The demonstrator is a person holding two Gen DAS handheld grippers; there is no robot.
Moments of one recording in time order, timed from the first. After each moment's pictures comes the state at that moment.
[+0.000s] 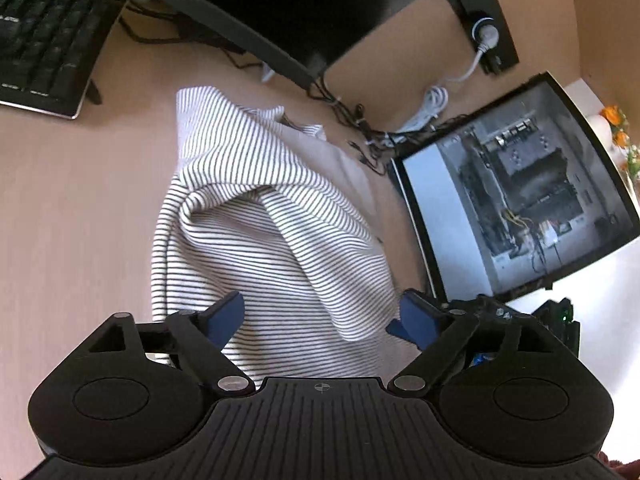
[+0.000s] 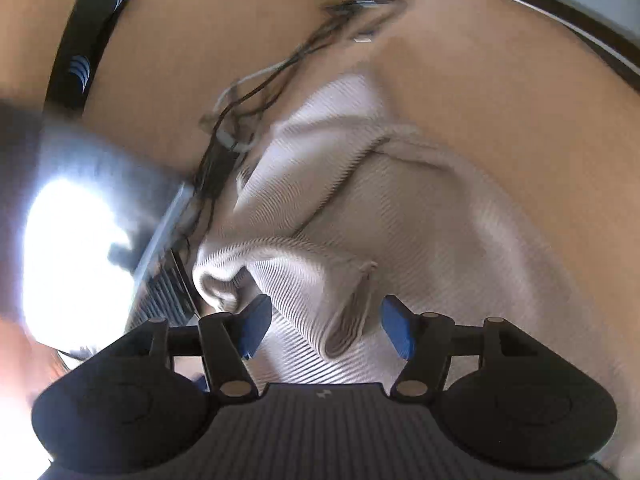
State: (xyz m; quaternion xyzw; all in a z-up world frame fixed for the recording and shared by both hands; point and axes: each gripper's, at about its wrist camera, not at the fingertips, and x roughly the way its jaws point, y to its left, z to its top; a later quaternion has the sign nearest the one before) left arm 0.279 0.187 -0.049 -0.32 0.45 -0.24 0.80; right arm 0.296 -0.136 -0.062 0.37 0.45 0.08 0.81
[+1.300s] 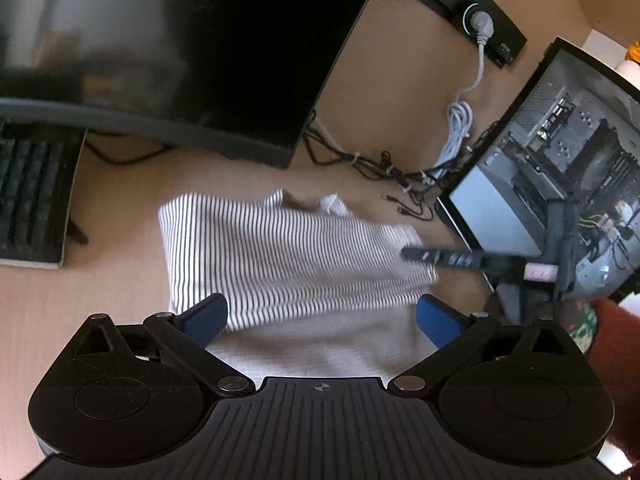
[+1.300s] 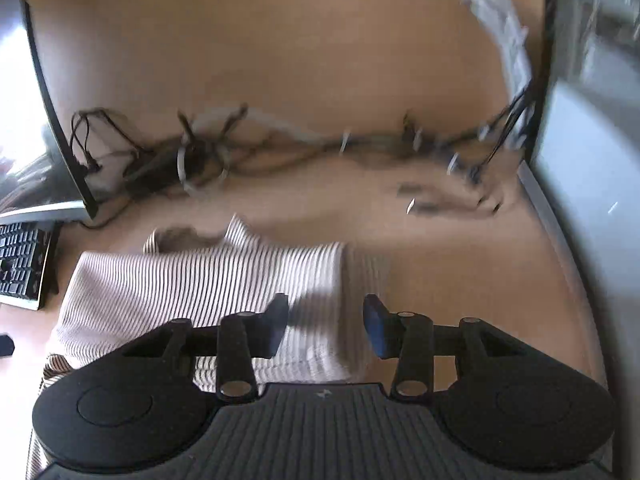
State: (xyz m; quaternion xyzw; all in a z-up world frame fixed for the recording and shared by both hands) left arm 0.319 0.125 -0.020 -0.17 0.38 -0.15 0.90; right arm 0.441 -0.125 -0.063 0.06 0.41 0.08 0.91
